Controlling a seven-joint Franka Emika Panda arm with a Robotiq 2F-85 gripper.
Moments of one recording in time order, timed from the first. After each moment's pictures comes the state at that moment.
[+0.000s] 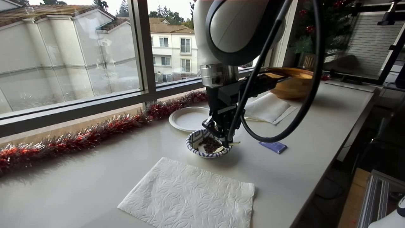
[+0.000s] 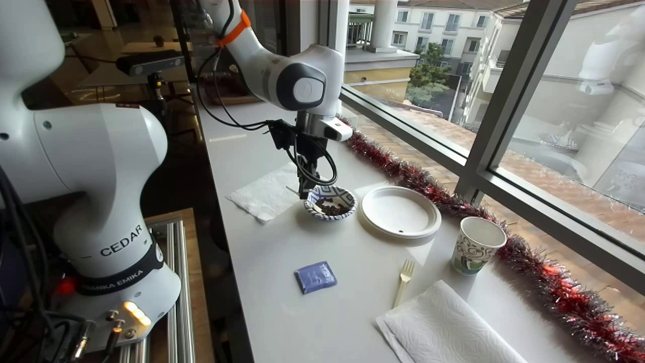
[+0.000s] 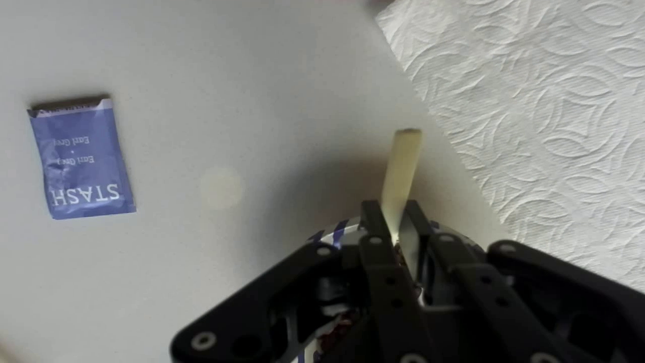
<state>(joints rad) 1.74 0.02 -1.51 -2.54 -0.04 2.36 0.43</state>
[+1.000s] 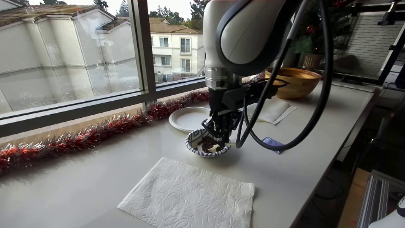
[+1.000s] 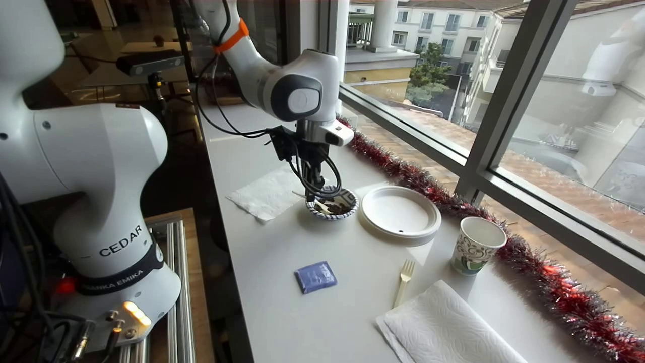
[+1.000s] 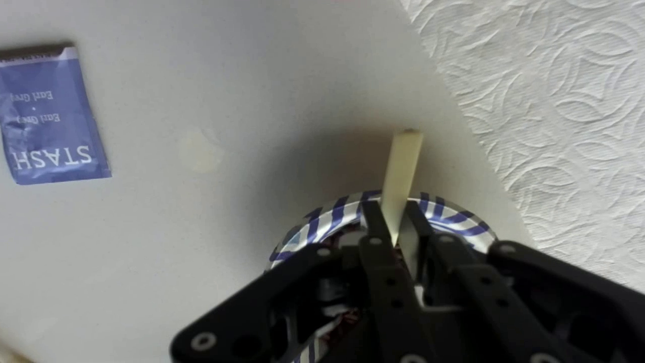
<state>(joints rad) 1.72 0.02 -1.51 -2.60 -0.04 2.54 0.39</state>
